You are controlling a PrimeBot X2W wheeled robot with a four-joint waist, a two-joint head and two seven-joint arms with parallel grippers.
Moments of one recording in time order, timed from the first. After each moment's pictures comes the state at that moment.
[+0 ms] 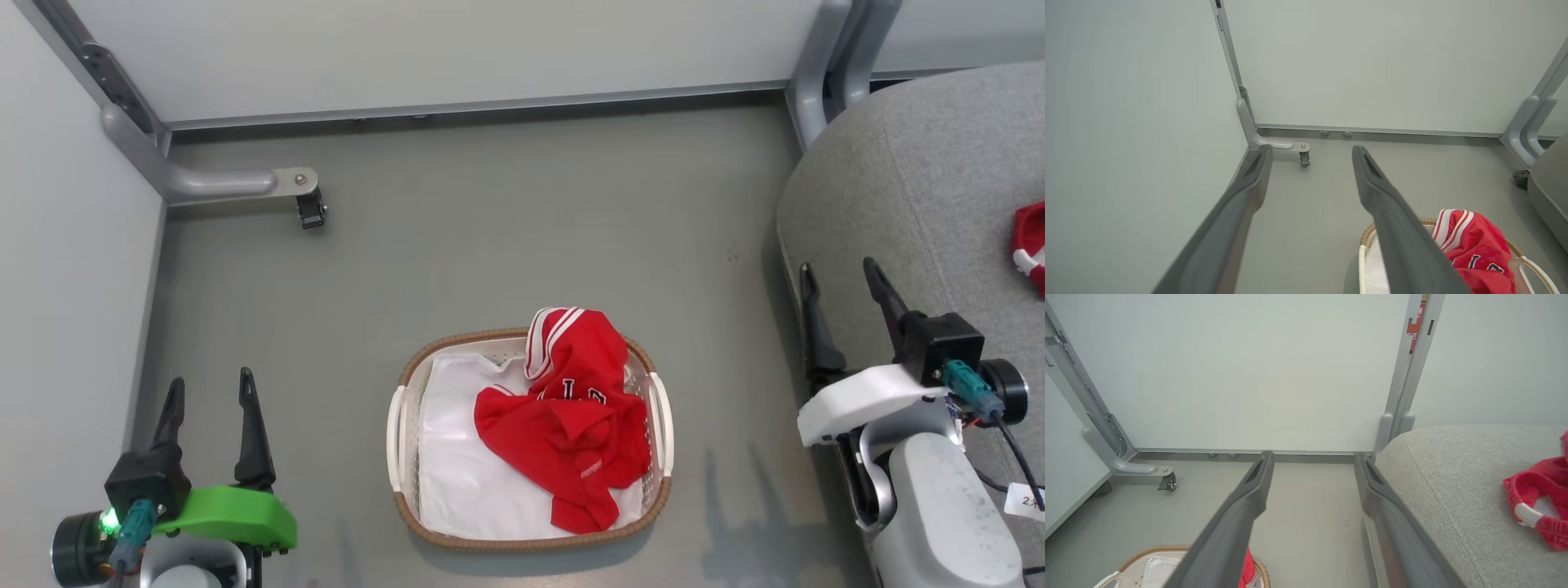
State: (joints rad) left arm -0.12 0.06 0.07 0.32 -0.12 -0.07 -0.26; right arm -0.33 -0.05 -0.07 0.38 0.07 0.13 -0.26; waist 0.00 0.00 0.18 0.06
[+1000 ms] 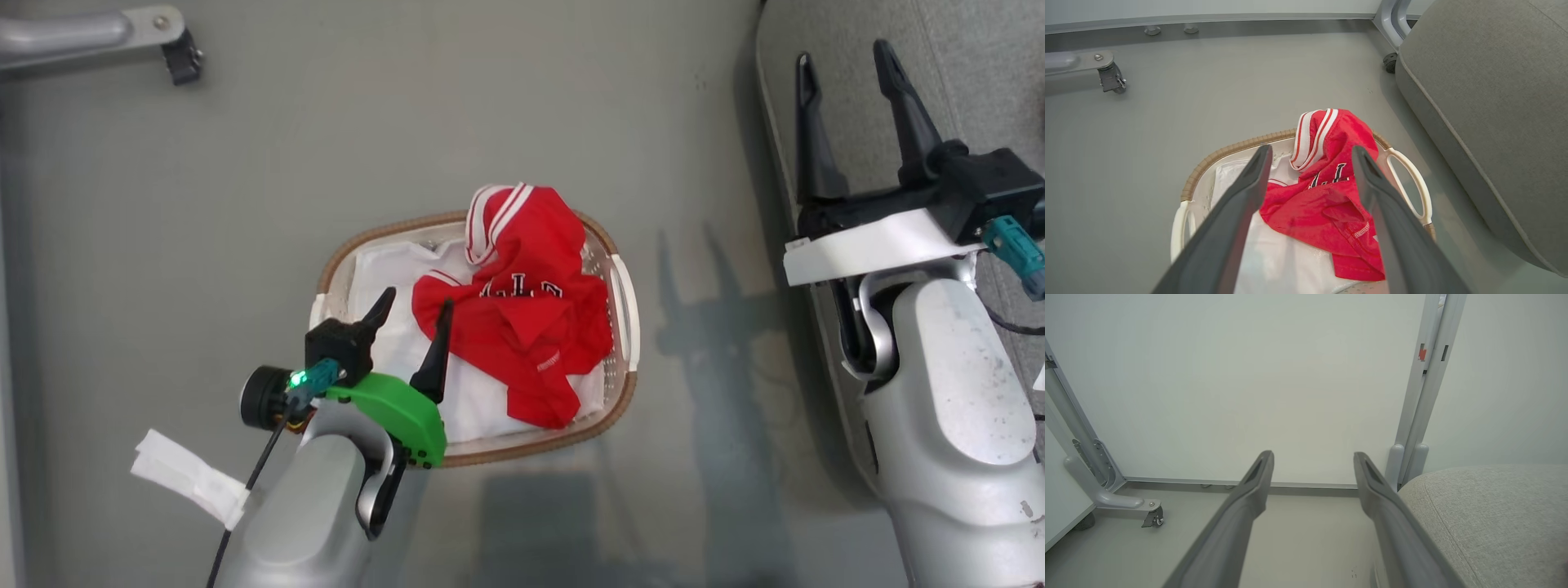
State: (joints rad) left arm -0.48 0.05 -0.41 0.71 -0.35 -0.13 -0.26; right arm -0.57 -0.05 0.01 0.21 0.11 0.13 -0.26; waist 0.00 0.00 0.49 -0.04
